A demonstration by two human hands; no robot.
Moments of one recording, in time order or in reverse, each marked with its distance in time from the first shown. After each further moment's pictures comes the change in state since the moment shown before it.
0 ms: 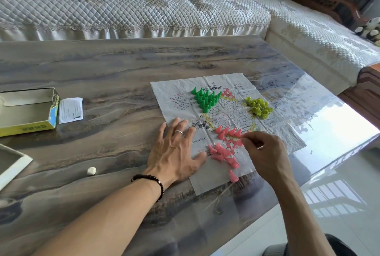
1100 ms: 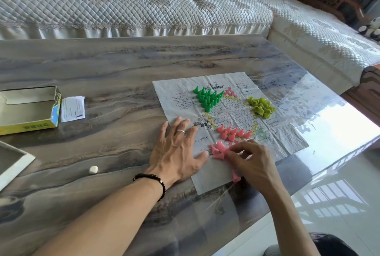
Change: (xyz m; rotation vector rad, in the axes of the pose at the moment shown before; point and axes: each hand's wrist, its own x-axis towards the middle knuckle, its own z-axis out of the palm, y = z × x) left_hand 0.001 -0.001 0.005 -0.006 0.013 -0.010; right_hand -0.019 -0.008 0.016 0.069 -0.214 0.072
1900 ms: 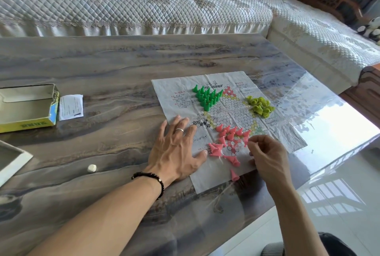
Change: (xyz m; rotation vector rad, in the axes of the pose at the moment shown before) left_hand -0.001 -0.001 -0.004 0.006 -0.023 0.011; right_hand 0.006 0.014 -0.009 0.384 0.213 0.166
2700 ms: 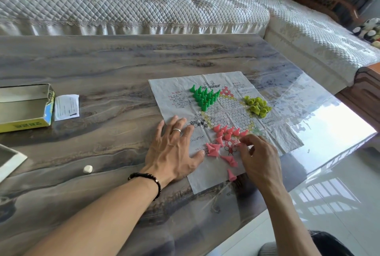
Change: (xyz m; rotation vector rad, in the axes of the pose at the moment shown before) left_hand 0.000 0.001 -0.002 -0.008 -0.005 -0.001; right_hand 0.005 0.013 0.007 -0.623 0.066 -0.294
